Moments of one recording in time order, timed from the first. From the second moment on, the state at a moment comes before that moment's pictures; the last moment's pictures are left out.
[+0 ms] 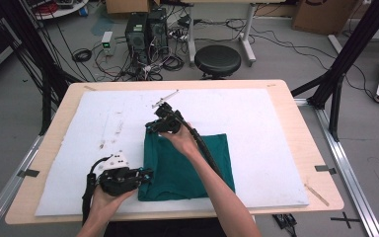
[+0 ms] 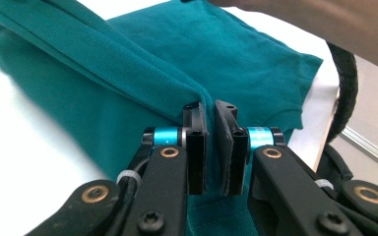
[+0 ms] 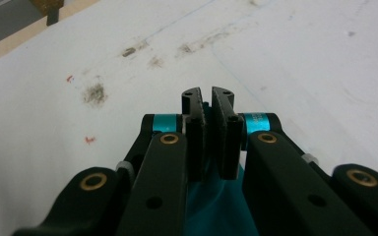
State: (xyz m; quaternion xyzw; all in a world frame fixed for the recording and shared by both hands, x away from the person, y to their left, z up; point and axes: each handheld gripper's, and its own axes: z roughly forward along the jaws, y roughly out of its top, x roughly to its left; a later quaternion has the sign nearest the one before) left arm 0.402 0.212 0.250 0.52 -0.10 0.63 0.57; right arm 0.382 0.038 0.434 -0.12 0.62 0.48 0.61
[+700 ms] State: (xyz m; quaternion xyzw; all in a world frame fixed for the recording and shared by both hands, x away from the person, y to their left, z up) left arm 0.403 0.143 0.266 0.55 -0.12 0.62 0.54; right arm 0.387 -0.039 0.428 -0.08 0.59 0.51 0.62
